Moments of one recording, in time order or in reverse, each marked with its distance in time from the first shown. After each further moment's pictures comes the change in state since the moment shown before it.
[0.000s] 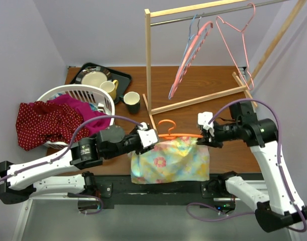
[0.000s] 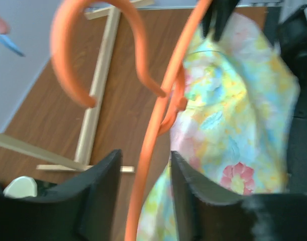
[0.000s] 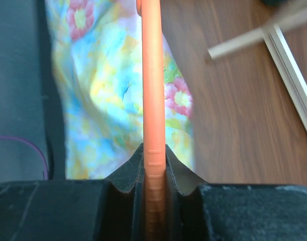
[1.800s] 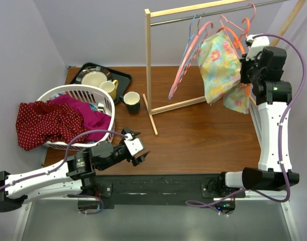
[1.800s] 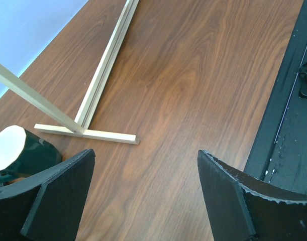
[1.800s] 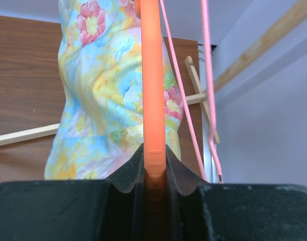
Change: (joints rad) left arm 0.004 -0.259 -0.390 0.175 -0.136 -0.053; right arm -0.336 0.391 0.488 0.543 0.859 0.775
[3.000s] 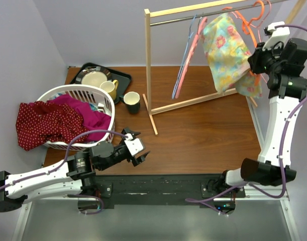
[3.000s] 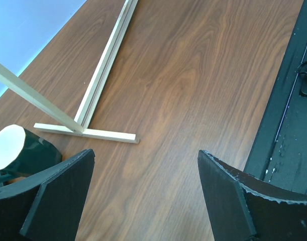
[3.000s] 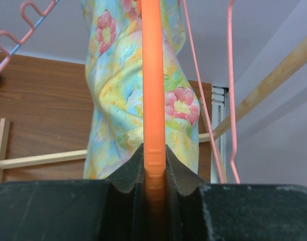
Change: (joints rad) left arm 0.000 0.002 0.000 -0.003 0.000 0.000; right arm -0.197 0.078 0.143 0.058 -0.348 0.009
